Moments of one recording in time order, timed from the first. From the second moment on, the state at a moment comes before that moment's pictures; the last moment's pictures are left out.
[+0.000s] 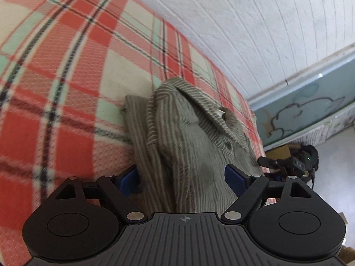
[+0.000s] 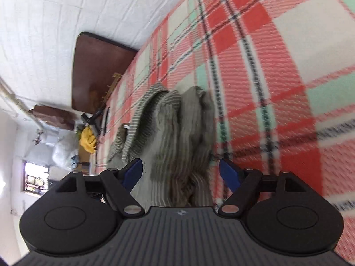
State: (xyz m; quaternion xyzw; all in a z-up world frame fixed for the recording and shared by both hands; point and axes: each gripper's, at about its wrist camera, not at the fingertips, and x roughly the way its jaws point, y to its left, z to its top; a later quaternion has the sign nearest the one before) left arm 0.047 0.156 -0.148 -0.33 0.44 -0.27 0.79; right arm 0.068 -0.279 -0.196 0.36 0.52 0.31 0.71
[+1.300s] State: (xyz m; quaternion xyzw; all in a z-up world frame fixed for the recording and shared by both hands) left arm 0.316 -0.071 -0.111 -0.21 0.37 -0.30 0.85; right arm 0.254 -0.421 -0.129 0.26 0.31 0.26 0.88
